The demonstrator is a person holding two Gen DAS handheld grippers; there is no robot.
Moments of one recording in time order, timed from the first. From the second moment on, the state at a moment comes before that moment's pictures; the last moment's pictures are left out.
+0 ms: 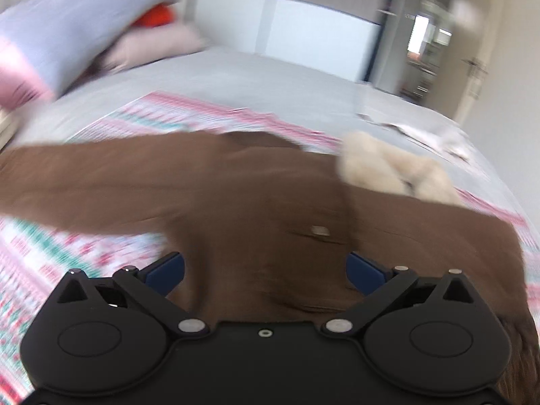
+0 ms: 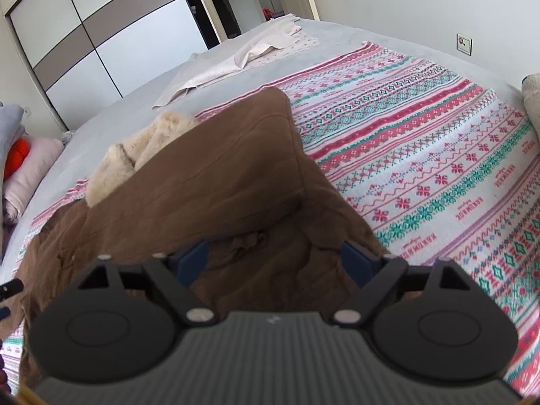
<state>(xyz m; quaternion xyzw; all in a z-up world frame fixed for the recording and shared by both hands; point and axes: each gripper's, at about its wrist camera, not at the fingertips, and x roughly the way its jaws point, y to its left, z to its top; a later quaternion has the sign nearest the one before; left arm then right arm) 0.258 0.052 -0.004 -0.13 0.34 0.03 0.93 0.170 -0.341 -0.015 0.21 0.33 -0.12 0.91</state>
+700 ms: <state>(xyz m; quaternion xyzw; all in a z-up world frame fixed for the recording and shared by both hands) 0.241 0.268 -0.060 -0.32 0.28 0.18 0.89 0.181 -0.281 -0.026 0.15 0.35 -0.10 0.92</state>
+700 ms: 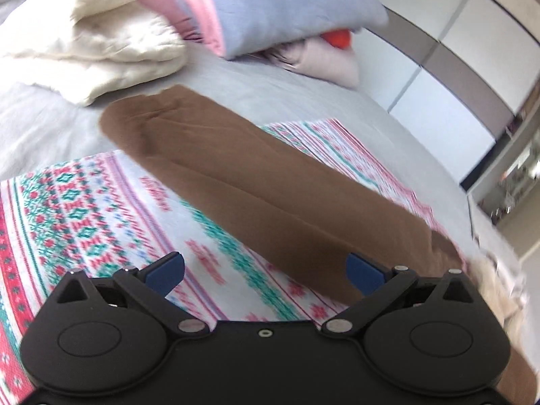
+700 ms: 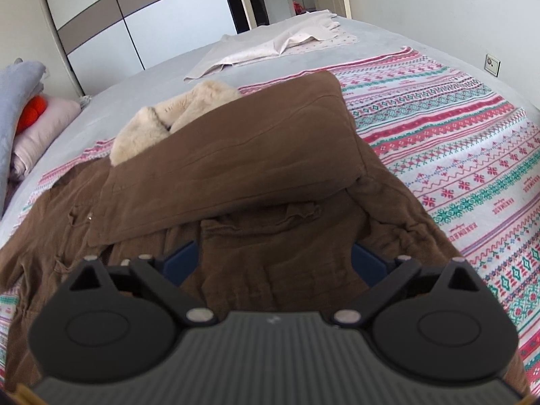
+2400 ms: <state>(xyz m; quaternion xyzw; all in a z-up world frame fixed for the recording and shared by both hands) 0.332 -0.093 -0.046 -0.14 0.37 -0.24 0.88 0.169 -0.316 -0.016 0.20 0.33 -0.10 0.92</state>
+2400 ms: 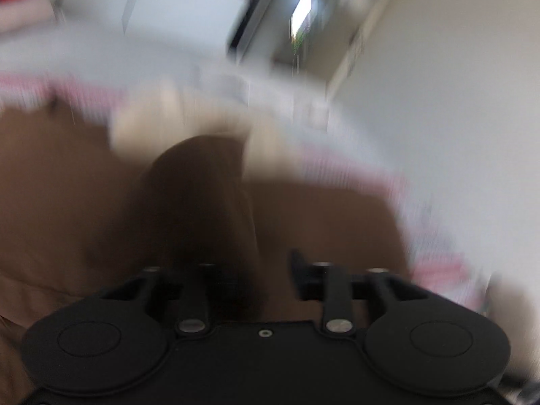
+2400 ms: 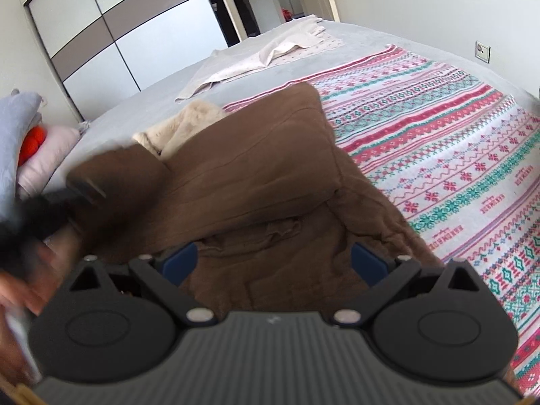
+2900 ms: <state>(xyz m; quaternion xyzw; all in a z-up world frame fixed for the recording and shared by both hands) 0.267 -0.018 -0.006 -0.05 0.27 -0.25 0.93 0.172 -0.313 -0.015 0.20 0.32 -0.09 0.92</state>
